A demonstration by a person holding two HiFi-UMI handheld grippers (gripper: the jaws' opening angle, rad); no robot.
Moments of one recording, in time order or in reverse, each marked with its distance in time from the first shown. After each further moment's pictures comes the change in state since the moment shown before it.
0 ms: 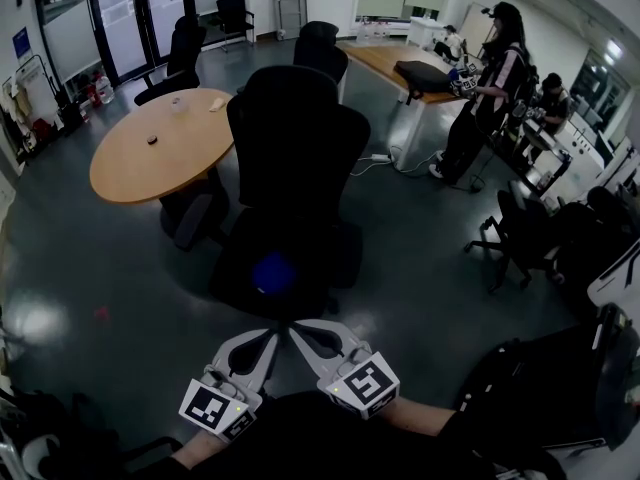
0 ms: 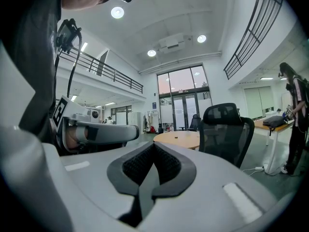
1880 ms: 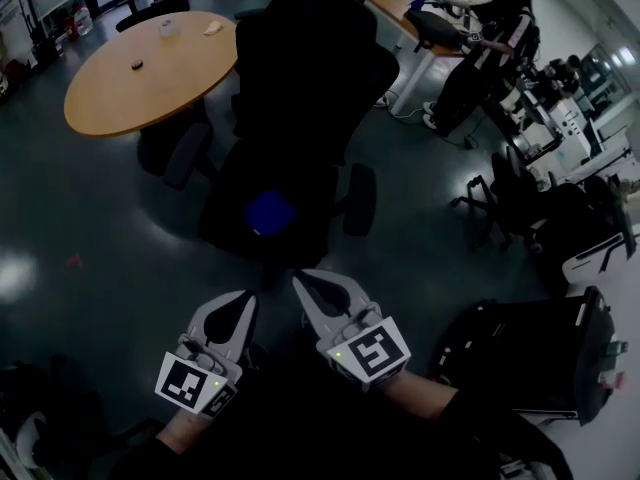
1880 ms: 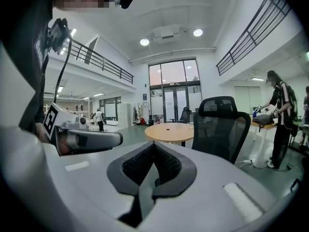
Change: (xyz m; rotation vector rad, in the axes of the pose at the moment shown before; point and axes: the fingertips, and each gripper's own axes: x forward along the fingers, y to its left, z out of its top) left arm -0.072 0.103 -0.022 -0.104 -0.019 0.040; right arm 0.084 0.021 -0.005 0.003 0.110 -0.143
